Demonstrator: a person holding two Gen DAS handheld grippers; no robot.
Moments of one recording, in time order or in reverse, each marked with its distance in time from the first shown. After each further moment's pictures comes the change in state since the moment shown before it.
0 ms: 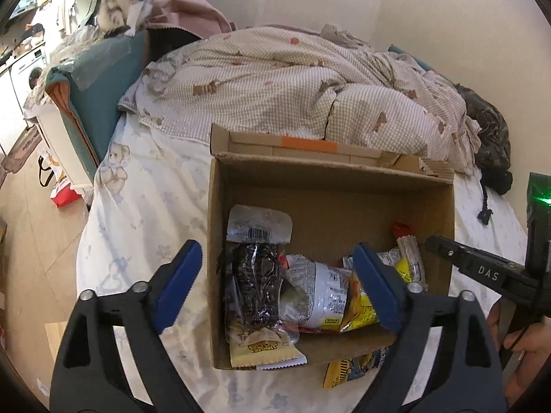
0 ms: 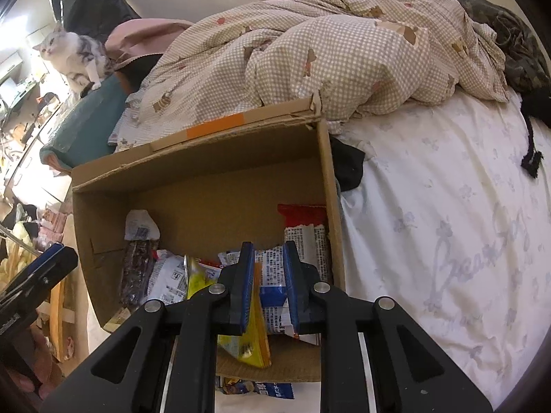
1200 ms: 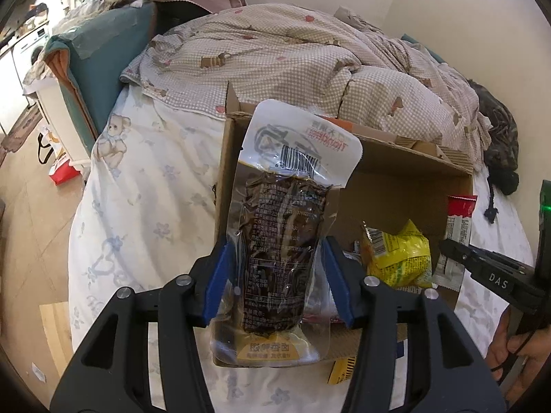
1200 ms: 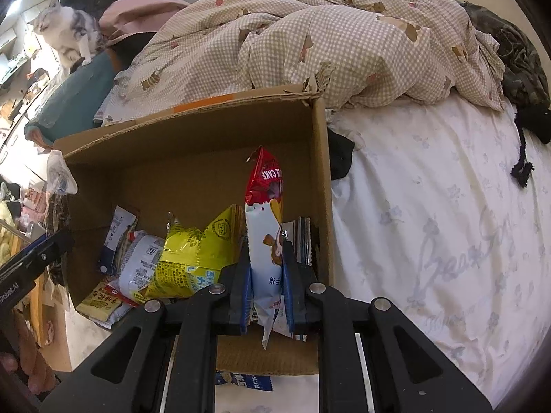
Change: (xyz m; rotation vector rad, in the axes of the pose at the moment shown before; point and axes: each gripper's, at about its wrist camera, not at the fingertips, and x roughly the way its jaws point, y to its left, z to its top) left arm 0.027 0.015 -0.008 -0.059 0.096 0.003; right arm 0.010 0.000 -0.004 -0.052 0.061 -0.093
